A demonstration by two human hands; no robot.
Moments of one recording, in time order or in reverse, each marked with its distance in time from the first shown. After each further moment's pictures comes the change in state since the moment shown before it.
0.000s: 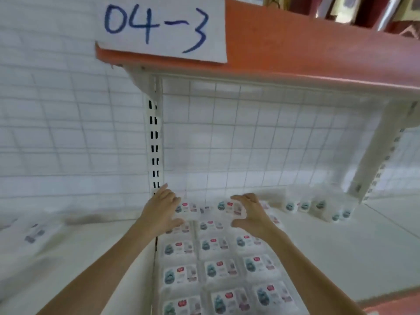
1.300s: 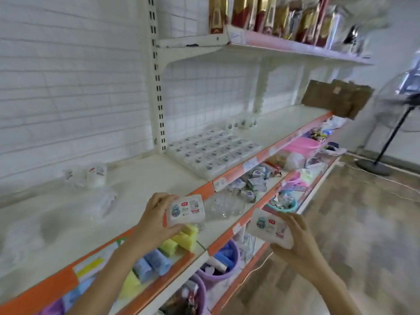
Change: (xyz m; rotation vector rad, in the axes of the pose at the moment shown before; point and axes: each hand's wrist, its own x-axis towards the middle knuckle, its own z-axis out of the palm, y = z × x) left_hand -0.350 -0.057 -0.064 -1.063 0.029 0.273; right_hand -0.442 -0.263 0.174 -0.097 0.616 0.391
